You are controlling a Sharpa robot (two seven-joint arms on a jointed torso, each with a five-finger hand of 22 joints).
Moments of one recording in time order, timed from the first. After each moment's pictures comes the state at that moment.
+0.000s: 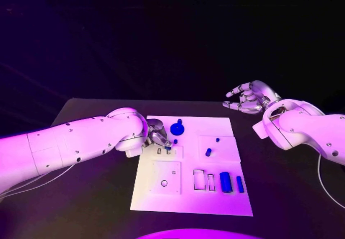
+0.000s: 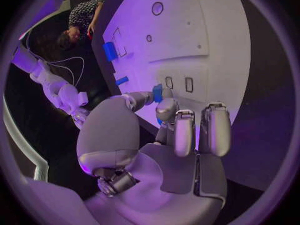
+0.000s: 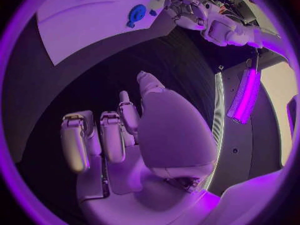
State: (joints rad) left arm 1.27 -0.64 -0.10 1.44 -0.99 0.10 -0.53; left_hand 1.08 -0.20 0.72 0.20 0.35 0.84 0.04 0.85 0.70 1.33 -0.03 1.16 0.99 1.47 -0.08 1.54 1.31 0.07 1.42 0.04 1.47 1.31; right arm 1.34 -0.95 -0.15 1.58 -0.88 -0.61 -0.12; right_hand 1.43 -0.17 0.10 0.29 0.36 0.84 0.16 0.31 0.28 1.32 0.08 1.29 1.29 1.47 0.01 1.54 1.31 0.01 1.46 0.11 1.55 1.31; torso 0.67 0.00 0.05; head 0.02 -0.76
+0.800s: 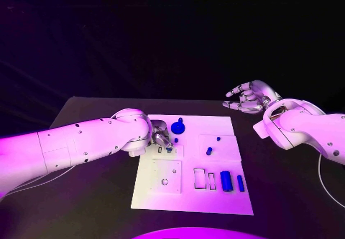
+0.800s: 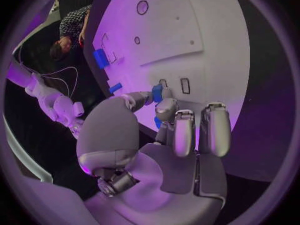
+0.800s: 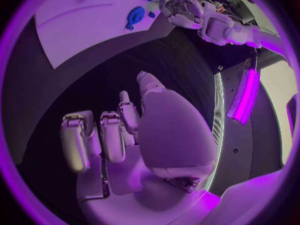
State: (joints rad) left arm 1.26 -0.60 -0.12 1.41 -1.07 0.12 -0.54; left_hand 1.08 -0.21 0.73 0.20 0.35 0.85 0.04 0.86 0.71 1.33 -0.03 1.16 0.98 1.47 -0.08 1.54 1.31 0.07 1.42 0.03 1.47 1.31; right arm 1.34 -0.95 -0.15 1.58 -0.88 -0.60 -0.12; right_hand 1.43 -0.17 0.10 0.29 0.37 0.84 0.16 0.31 0.28 1.32 0.08 1.29 1.29 1.47 0.01 1.54 1.31 0.01 1.46 0.11 1.55 1.31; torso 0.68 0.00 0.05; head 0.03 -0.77
